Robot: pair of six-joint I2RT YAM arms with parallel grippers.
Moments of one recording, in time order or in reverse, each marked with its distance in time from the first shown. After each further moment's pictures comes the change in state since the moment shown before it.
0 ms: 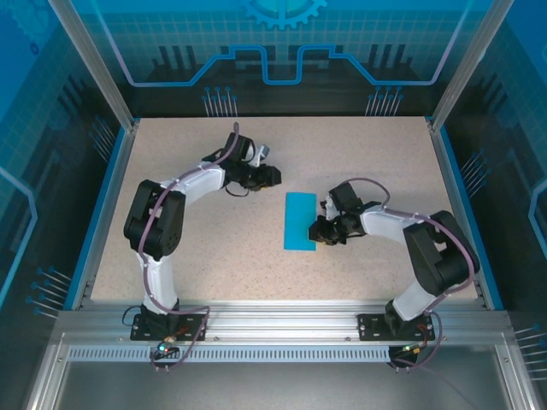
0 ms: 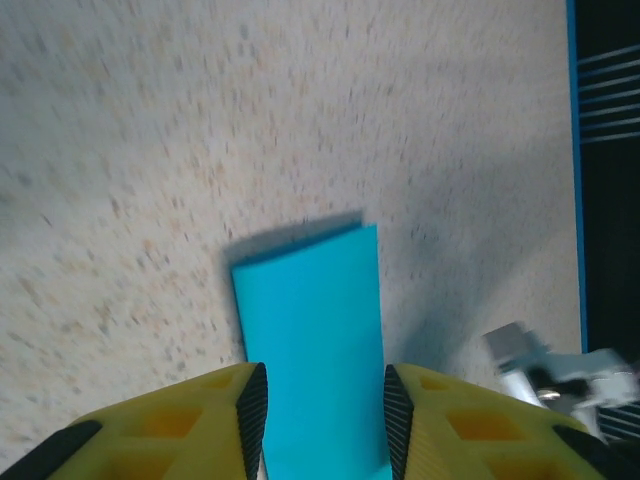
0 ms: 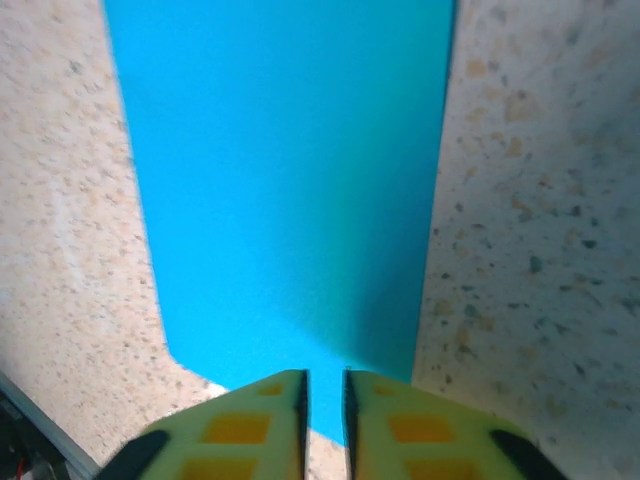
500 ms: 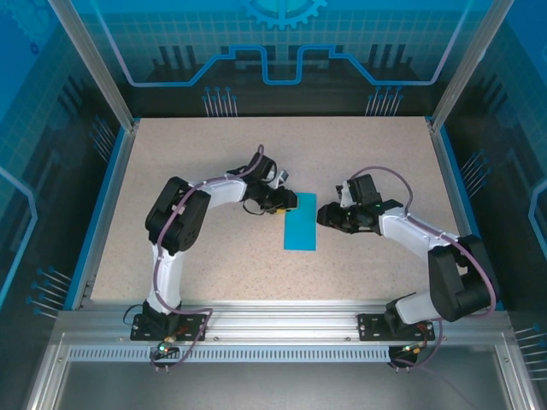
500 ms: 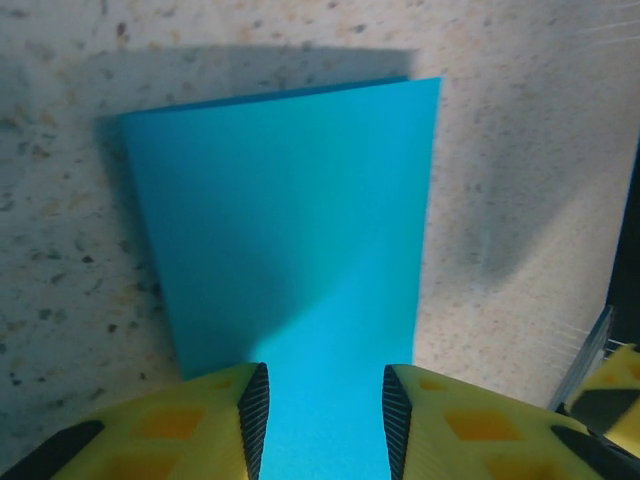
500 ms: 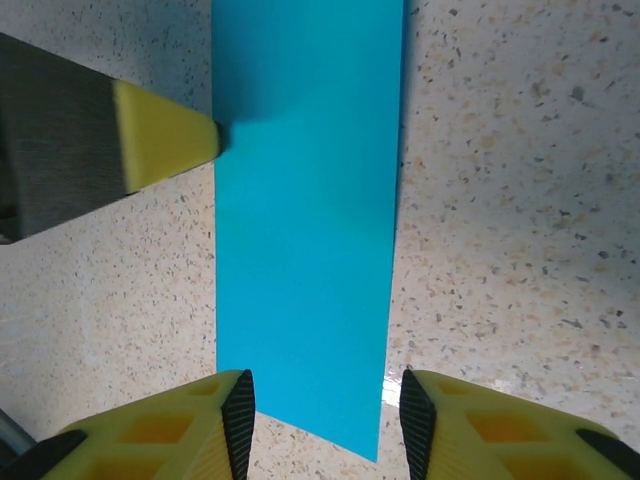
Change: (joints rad) left arm -0.115 0.144 -0.010 0.031 0.026 -0.066; right arm -0.094 -0.160 -0.003 -0.014 0.057 -0.024
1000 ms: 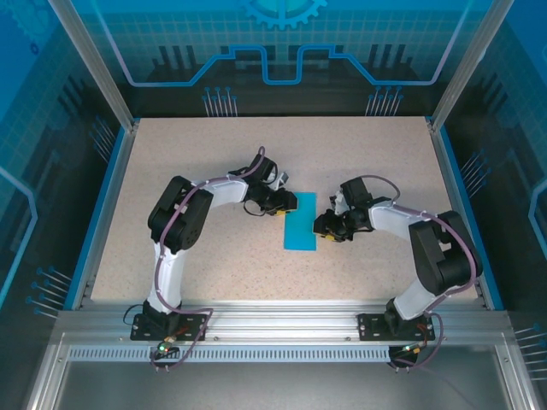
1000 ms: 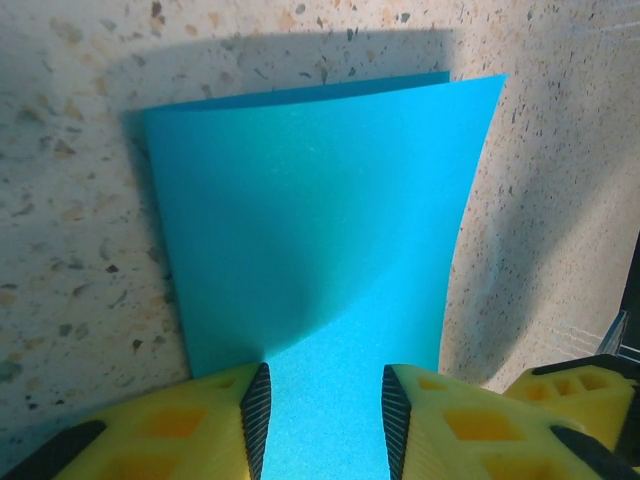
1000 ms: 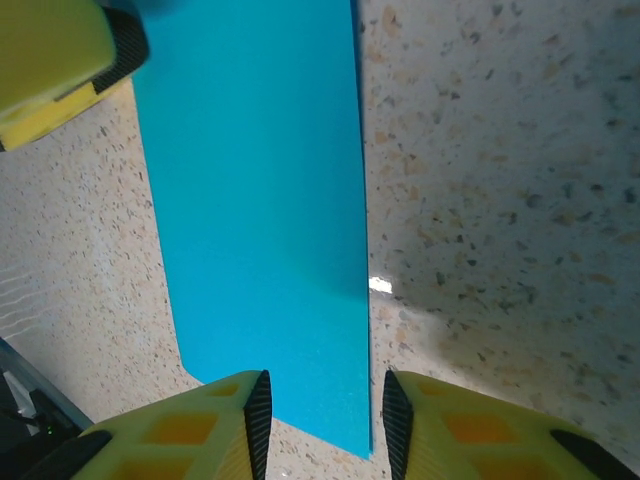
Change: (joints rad) left arm -0.002 0.015 0.005 -0.002 -0.009 -0.003; right arm -0.006 0.191 0.029 -0.035 -0.138 0.027
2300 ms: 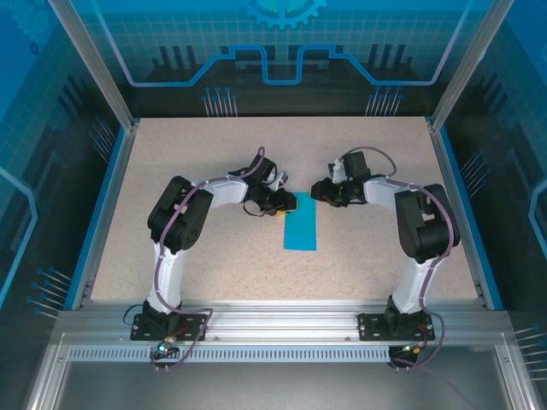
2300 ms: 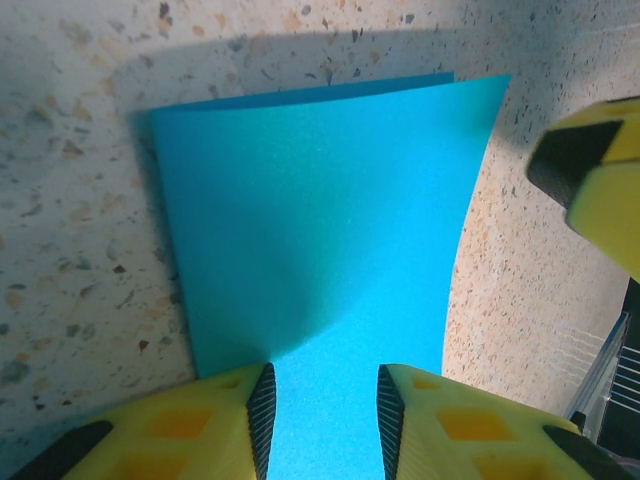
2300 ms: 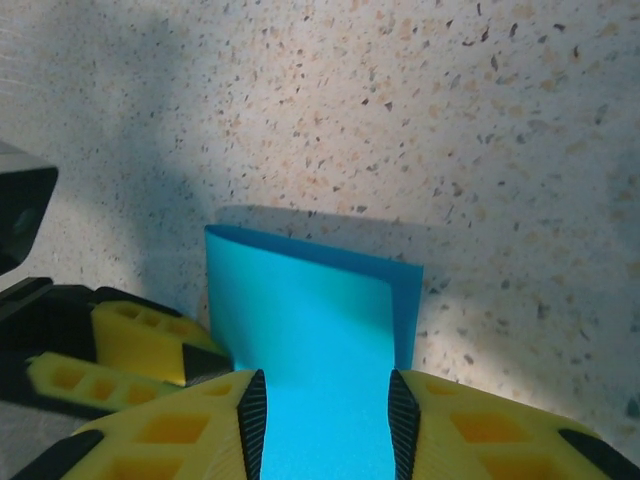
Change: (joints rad) left arm 0.000 0.000 -0.008 0.010 -0.003 0.000; right arm -0.090 0.272 0.292 0.182 0.006 -0.108
